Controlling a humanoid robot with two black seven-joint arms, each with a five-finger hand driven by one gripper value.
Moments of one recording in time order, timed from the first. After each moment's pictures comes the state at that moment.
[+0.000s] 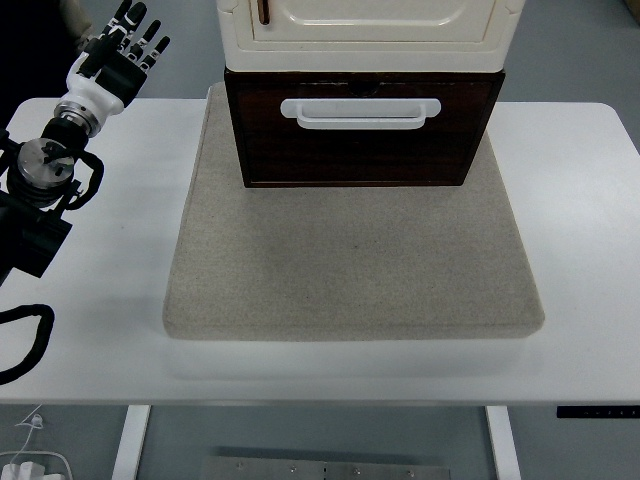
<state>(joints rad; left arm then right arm) -0.90 0.24 -1.19 -0.47 0.01 -0.32 -0.01 0.00 0.00 -0.04 0.13 0.00 -0.02 -0.09</state>
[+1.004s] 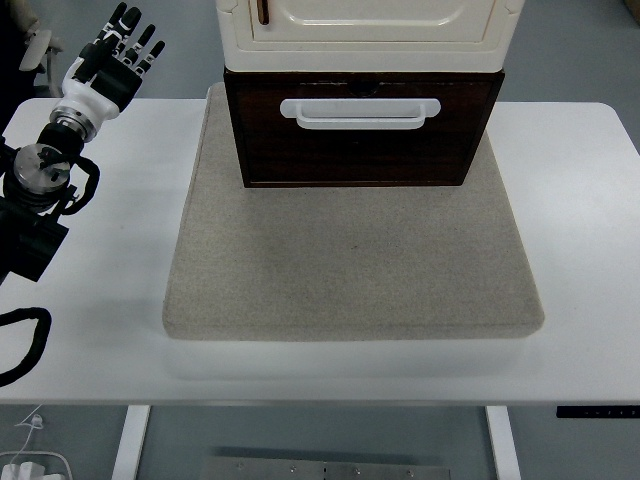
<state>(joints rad) -0.89 0.25 -1.17 -0.45 0.00 -0.35 -0.01 0.01 0.00 -0.04 0.13 0.00 -0.02 -0.09</state>
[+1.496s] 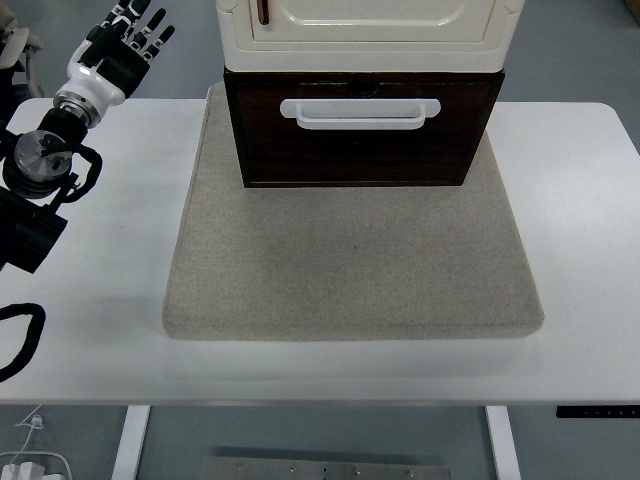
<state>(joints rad) -0.90 0.29 -1.14 -0.57 0.01 -0.31 -0.01 0.01 0.00 -0.04 0.13 0.00 -0.02 -0.09</state>
